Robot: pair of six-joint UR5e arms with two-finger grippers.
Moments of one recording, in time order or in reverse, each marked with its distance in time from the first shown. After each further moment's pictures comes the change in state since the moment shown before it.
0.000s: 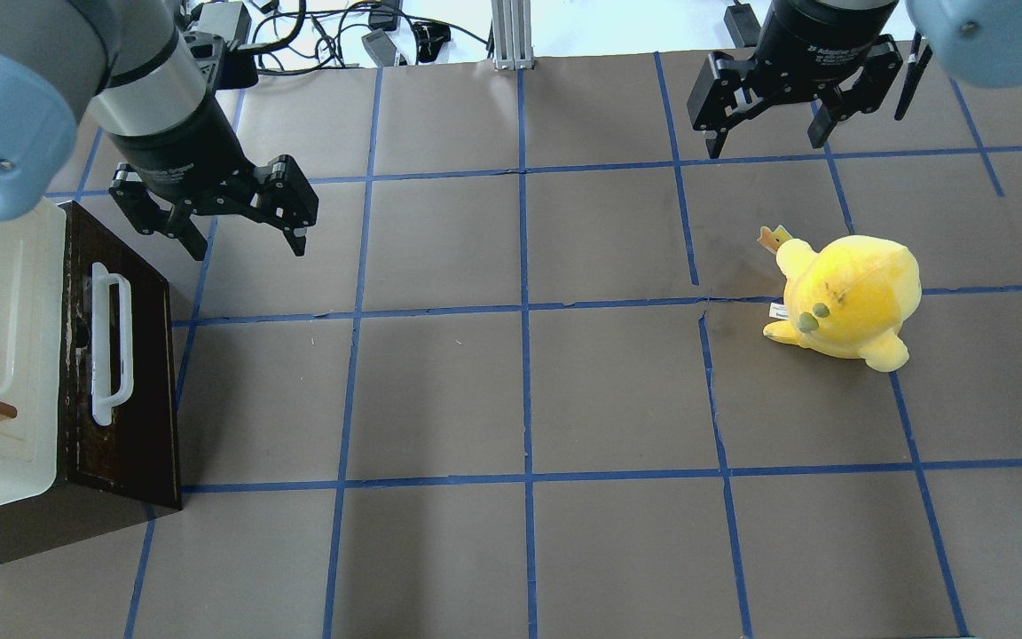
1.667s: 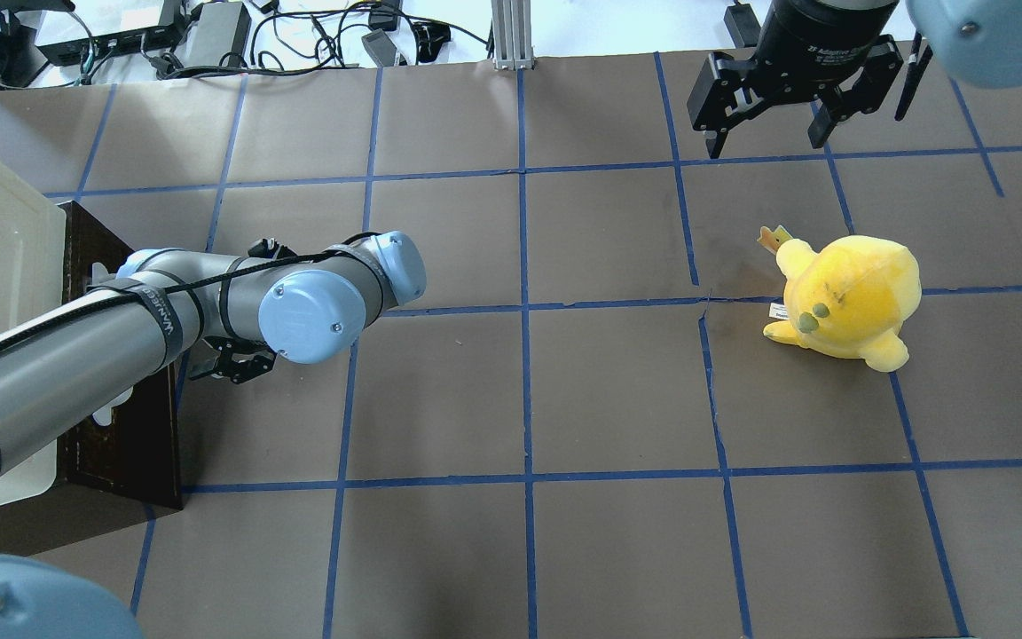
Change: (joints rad) left arm -0.129 -0.351 -0.344 -0.021 1.125 -0.461; right arm 0.000 0.000 0.000 0.000 0.000 0.001
